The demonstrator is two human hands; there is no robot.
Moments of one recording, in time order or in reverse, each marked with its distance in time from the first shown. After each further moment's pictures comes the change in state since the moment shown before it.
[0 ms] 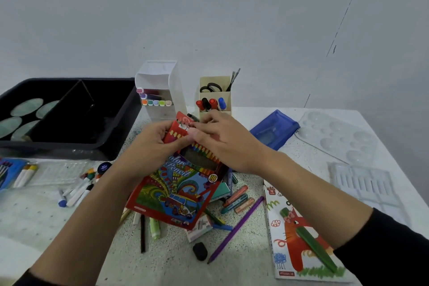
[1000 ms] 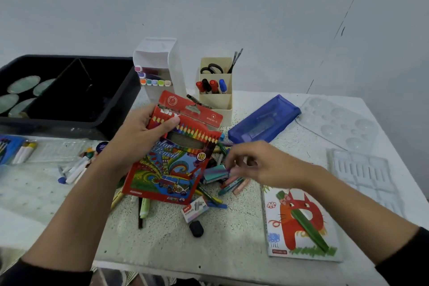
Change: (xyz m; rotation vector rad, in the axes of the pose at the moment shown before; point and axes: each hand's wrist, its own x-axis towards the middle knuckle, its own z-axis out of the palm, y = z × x) left_hand -0.014 -0.024 -0.007 -0.075 0.125 -0.052; right_hand -0.074 0.049 -0.006 0.098 -0.350 0.015
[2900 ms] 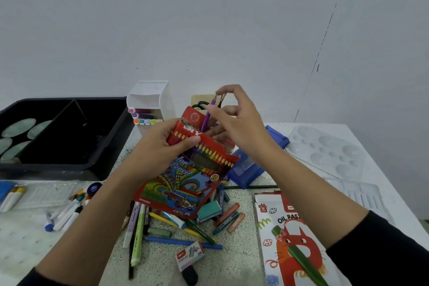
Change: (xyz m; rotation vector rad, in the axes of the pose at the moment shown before) left_hand 0.038 0.040 0.027 0.151 -0.066 0.227; right_hand 0.066 -0.058 -0.064 0.603 0.713 0.047
